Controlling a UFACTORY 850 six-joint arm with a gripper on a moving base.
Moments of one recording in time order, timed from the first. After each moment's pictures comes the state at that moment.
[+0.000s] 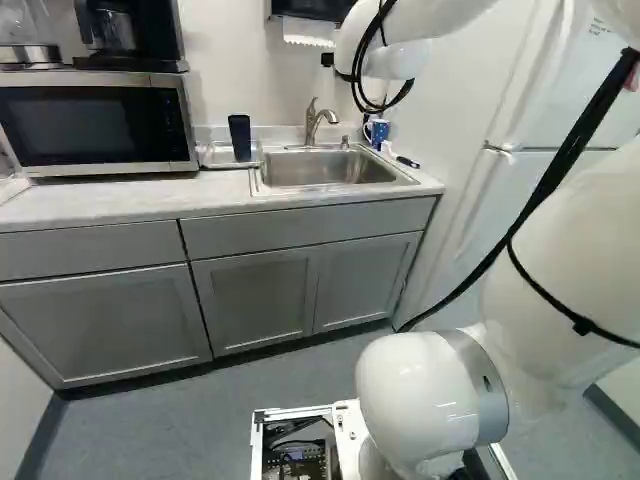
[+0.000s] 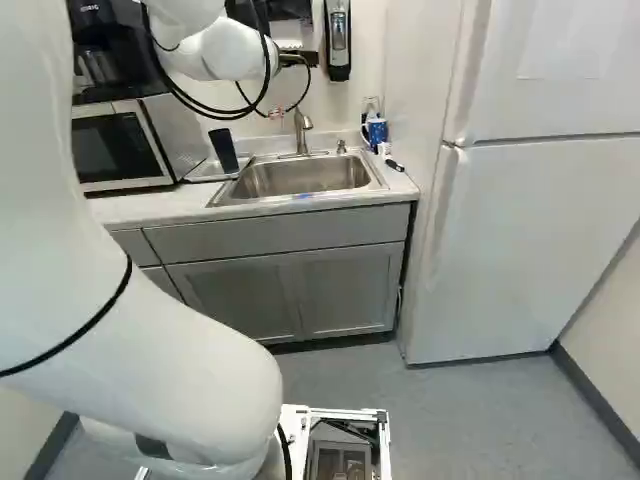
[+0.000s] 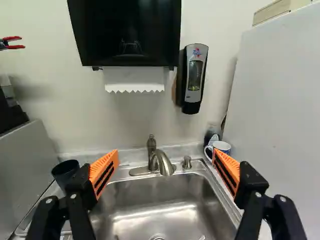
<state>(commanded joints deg) 0.0 7.7 -59.3 0.0 22.1 0.0</state>
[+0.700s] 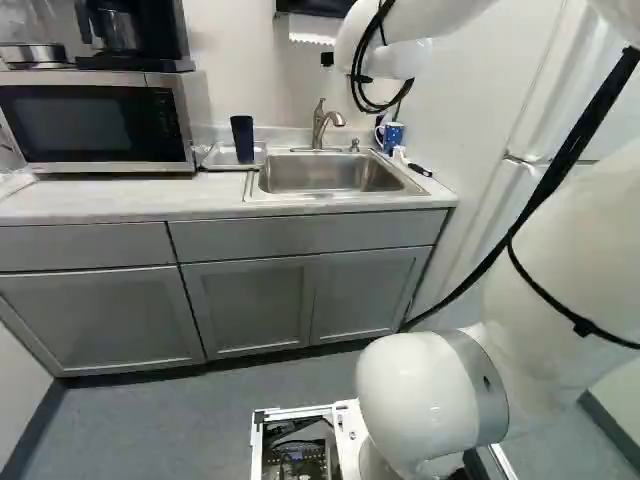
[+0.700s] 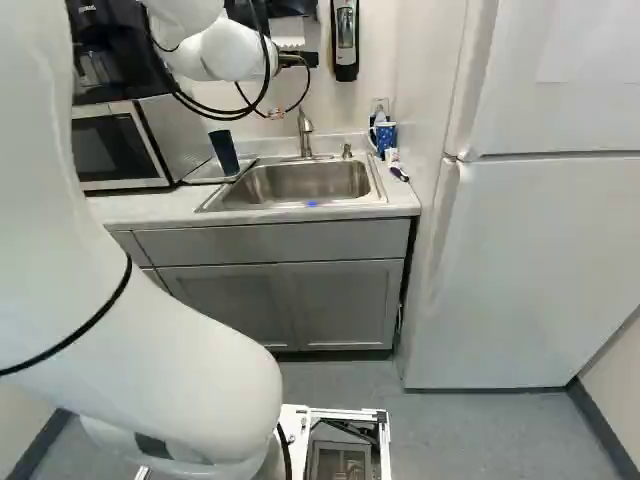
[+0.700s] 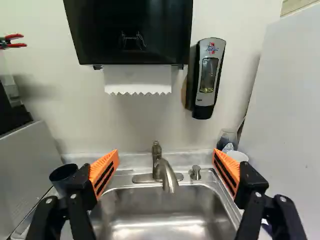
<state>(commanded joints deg) 0.0 7.7 -59.3 0.0 22.1 0.0</state>
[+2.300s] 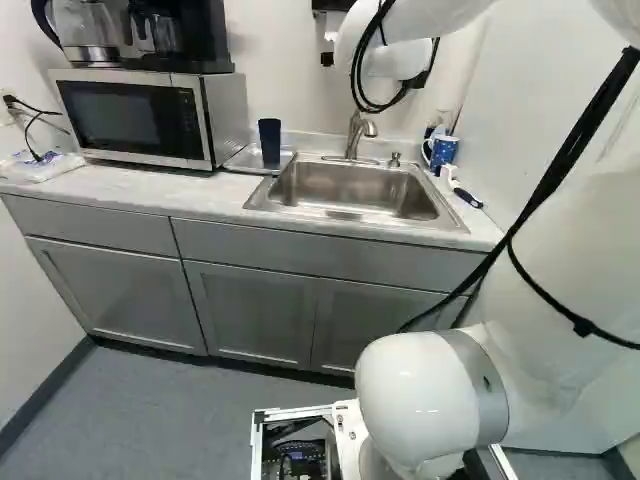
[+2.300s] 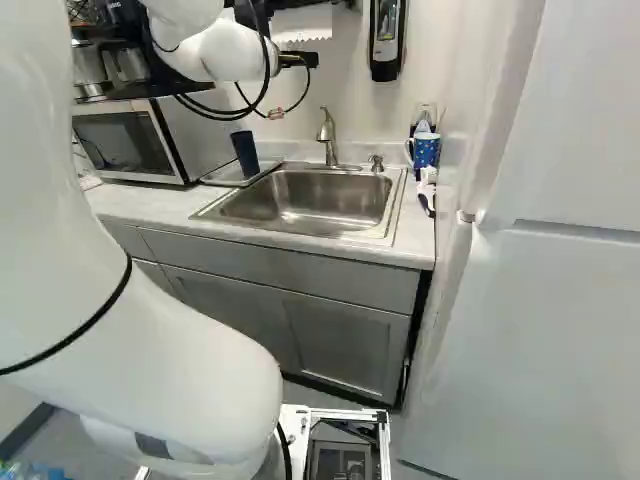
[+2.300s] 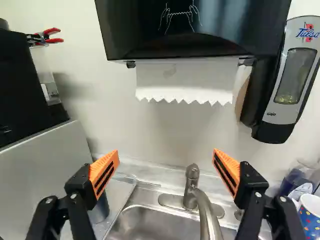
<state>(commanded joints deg) 0.0 7.7 -59.3 0.0 22.1 0.0</state>
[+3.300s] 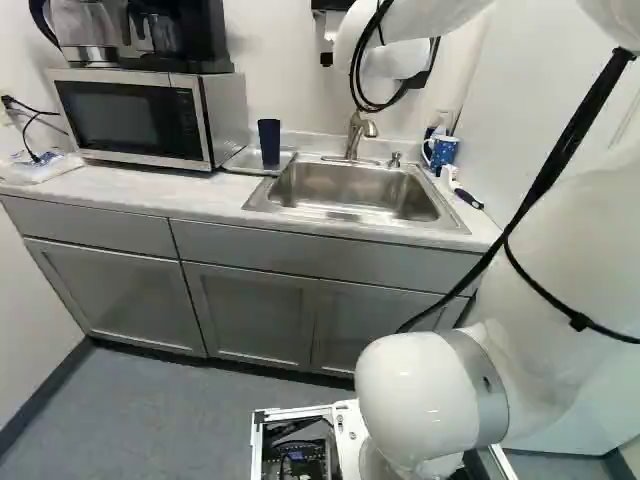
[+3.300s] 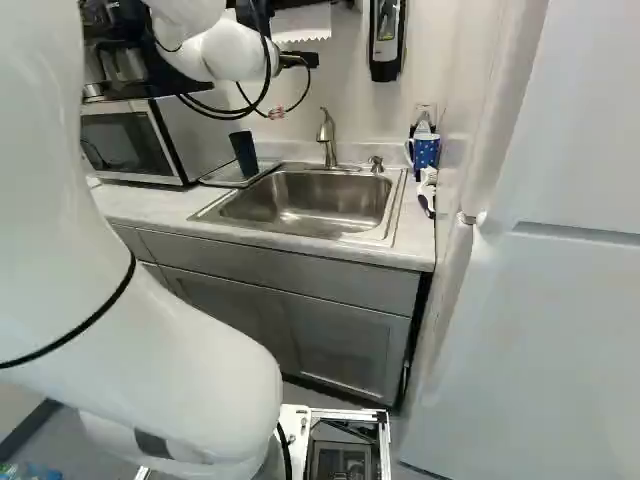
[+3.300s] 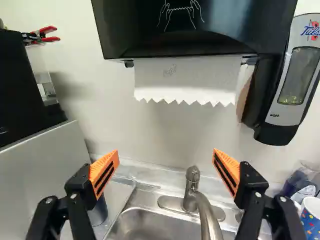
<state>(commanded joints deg) 0.1 6.3 -60.6 0.0 21.5 0.0</state>
